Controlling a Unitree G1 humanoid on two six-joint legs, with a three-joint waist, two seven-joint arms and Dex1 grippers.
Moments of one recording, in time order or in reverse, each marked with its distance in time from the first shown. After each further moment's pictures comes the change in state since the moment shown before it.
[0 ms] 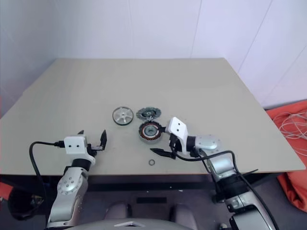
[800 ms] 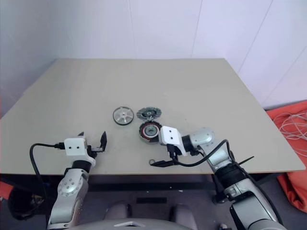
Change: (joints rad) left arm 0.014 -0.007 -0.003 0.000 0.000 0.000 0.005; right arm -0.096 -0.043 0.127 0.079 -0.052 -0.117 0.258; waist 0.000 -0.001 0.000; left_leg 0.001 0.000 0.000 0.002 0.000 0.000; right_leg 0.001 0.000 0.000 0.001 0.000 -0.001
